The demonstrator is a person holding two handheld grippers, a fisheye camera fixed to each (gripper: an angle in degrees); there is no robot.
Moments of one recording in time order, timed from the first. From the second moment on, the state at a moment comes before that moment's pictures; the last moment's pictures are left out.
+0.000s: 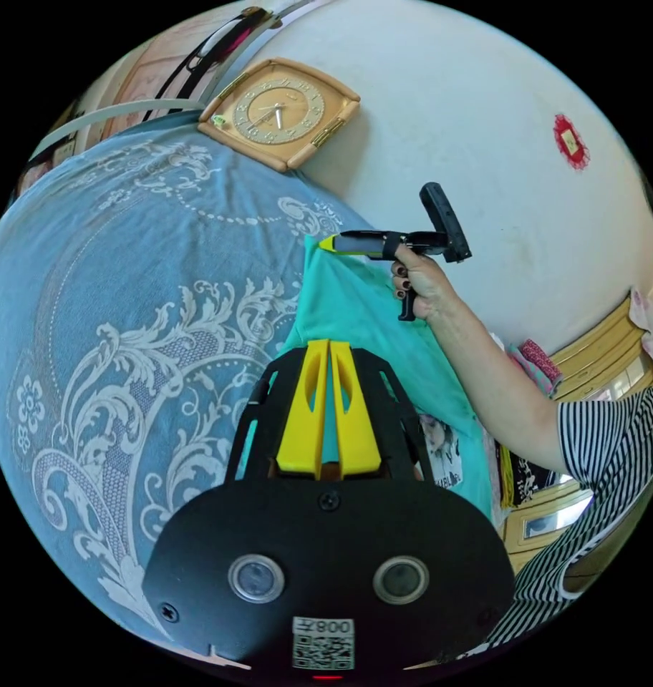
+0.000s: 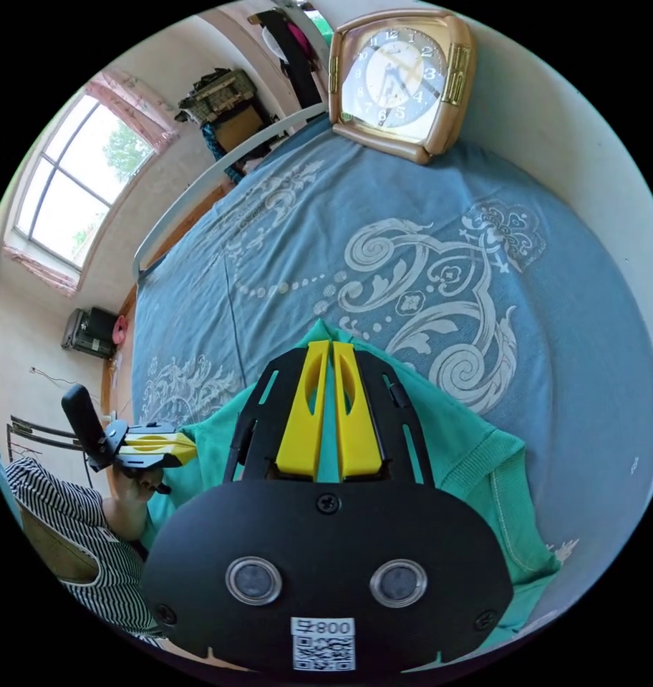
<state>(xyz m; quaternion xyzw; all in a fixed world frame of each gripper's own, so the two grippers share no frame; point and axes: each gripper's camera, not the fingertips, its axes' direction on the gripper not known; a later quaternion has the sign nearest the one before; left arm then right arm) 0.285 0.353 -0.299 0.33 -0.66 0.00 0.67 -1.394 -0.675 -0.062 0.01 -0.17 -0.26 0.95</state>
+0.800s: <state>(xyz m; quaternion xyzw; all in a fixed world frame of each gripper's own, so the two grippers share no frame) 0.281 0.357 -0.239 0.27 -0.75 0.02 0.60 -1.426 -0.523 -0.133 0.07 -0.06 -0.31 0.95</state>
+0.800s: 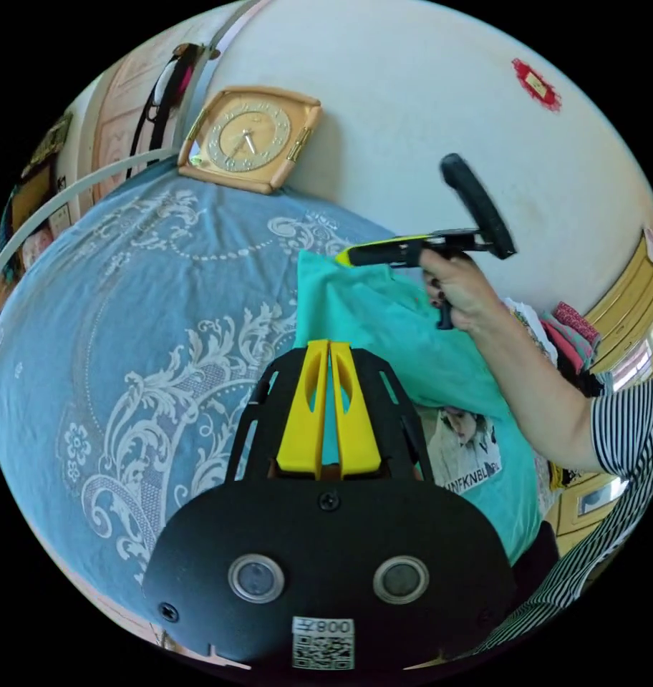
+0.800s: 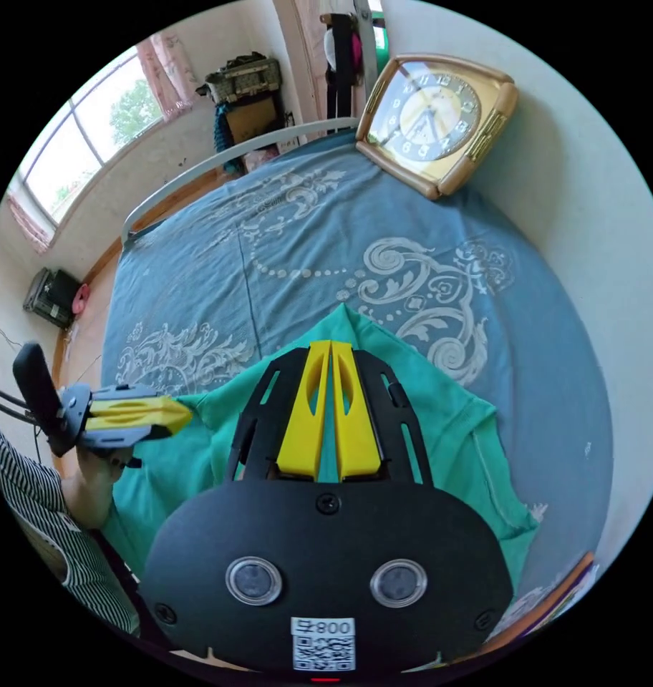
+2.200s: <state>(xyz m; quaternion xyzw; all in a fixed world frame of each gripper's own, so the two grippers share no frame) 0.201 0.463 -0.177 0.17 -0.75 -0.03 0.64 -1.118 -0.031 -0.069 -0.02 -0.16 -0.06 0.98</state>
